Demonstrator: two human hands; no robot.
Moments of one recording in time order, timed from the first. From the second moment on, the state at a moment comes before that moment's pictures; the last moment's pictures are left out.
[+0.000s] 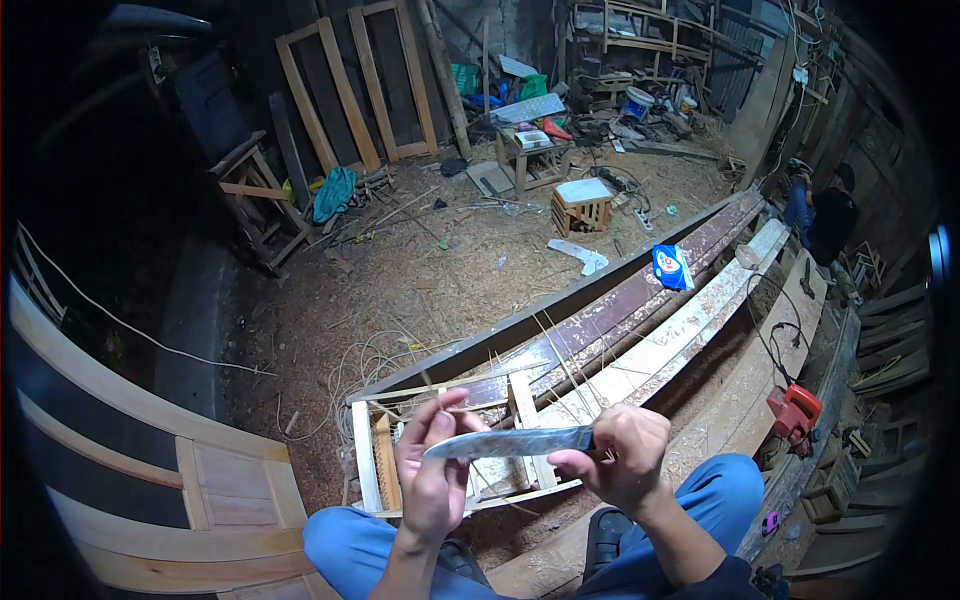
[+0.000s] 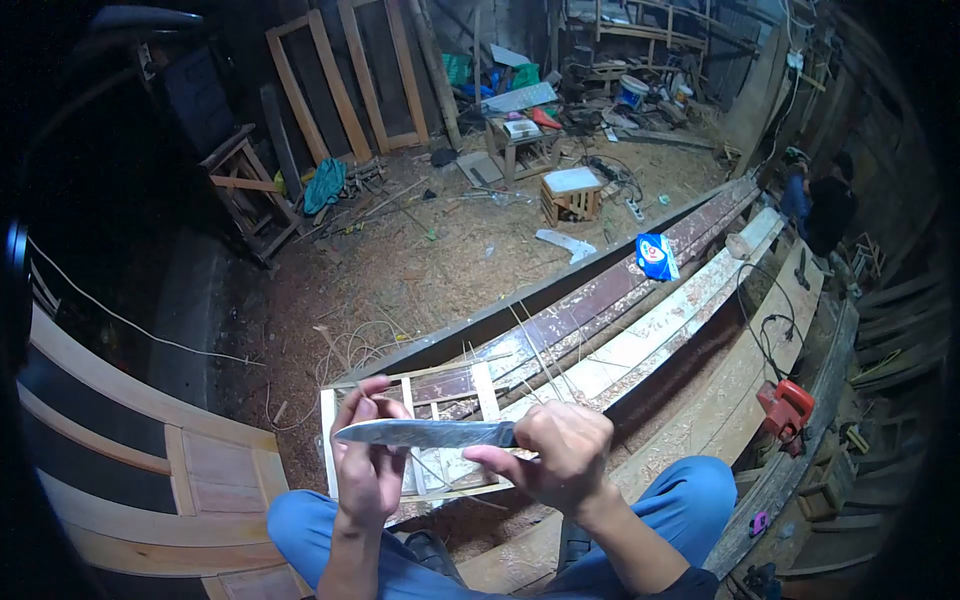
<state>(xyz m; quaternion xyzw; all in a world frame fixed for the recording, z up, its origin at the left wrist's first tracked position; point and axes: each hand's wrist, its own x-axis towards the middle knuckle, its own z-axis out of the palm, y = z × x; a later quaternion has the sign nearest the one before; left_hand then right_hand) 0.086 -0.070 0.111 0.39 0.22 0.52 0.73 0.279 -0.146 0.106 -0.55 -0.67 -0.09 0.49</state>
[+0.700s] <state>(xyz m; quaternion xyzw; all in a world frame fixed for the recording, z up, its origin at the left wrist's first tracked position) 0.089 -0.101 0.068 0.43 0.19 0.40 0.79 0.281 -0.145 0.101 -0.58 -0.69 -0.04 0.42</state>
